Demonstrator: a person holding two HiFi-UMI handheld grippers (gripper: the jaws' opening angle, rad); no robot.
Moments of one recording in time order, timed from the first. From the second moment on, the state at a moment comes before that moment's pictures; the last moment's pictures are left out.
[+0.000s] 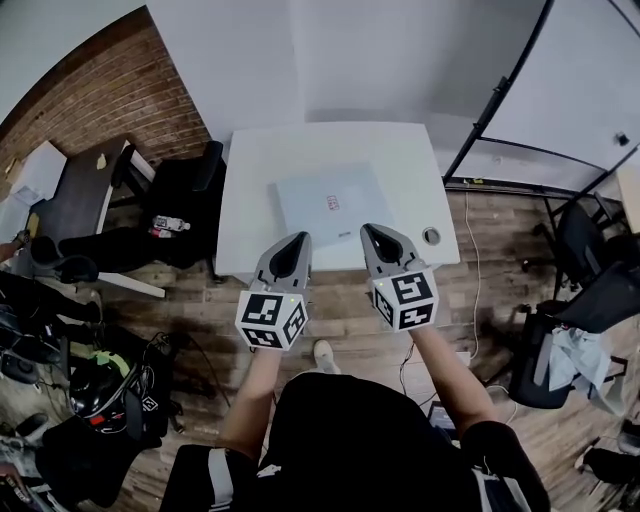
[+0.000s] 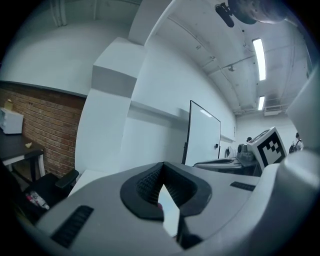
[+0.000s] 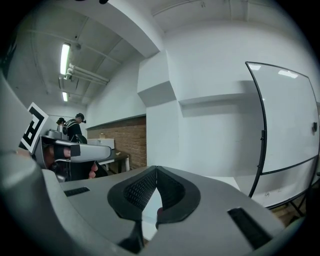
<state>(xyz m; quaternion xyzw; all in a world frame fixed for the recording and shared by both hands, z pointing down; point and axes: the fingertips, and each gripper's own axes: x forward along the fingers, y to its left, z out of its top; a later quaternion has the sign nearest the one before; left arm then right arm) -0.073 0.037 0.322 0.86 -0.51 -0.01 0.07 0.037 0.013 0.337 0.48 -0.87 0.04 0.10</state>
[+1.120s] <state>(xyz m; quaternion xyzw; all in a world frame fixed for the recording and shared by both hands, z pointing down) -0.124 -0.048 0.363 0.85 -0.52 -0.02 0.11 0.003 -0.085 0.392 0.46 -0.87 0.08 0.15</state>
